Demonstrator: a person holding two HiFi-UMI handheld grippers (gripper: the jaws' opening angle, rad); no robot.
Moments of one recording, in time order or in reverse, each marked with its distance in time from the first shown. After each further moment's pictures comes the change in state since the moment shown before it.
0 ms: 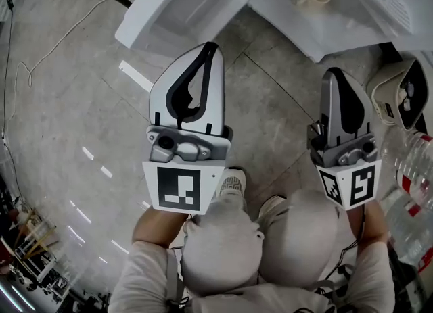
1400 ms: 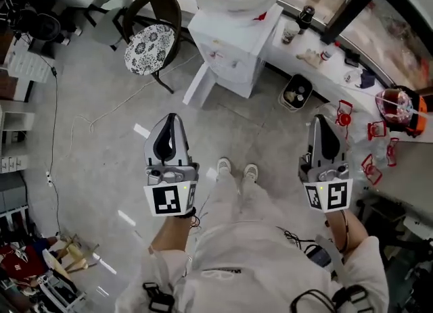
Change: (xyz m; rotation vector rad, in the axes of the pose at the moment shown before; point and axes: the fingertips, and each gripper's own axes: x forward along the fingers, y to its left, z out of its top) left arm -0.076 -0.033 0.737 0.010 0.016 0.021; right arm -0.216 0.010 0.751 -0.056 -0.046 -0.337
